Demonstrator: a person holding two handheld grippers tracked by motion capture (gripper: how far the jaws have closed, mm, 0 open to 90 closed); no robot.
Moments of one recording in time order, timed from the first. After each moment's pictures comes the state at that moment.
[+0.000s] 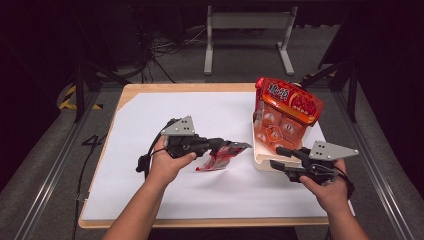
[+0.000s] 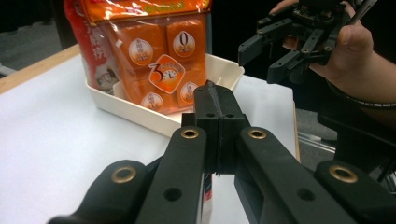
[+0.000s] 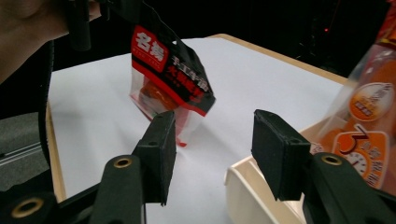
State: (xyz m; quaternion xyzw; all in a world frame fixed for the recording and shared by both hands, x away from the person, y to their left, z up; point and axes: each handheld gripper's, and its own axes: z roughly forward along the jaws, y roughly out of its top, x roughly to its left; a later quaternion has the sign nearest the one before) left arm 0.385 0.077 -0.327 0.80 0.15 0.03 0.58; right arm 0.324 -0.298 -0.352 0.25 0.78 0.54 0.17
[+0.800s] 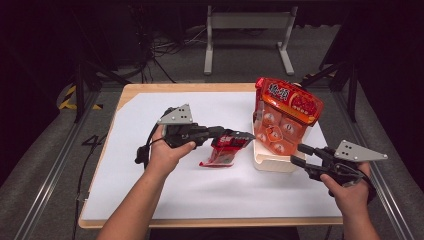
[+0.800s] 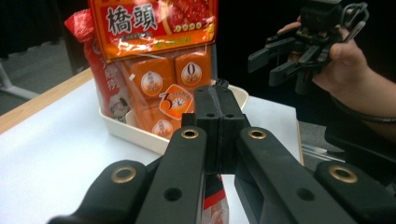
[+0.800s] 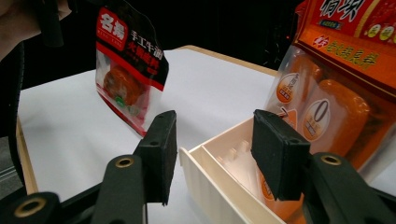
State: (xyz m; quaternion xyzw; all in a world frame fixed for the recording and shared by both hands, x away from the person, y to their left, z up) left arm 0.395 0.075 -0.302 0.79 0.13 0.04 0.60; right arm 0.314 -0.344 -0.347 0.30 0.75 0.55 0.21
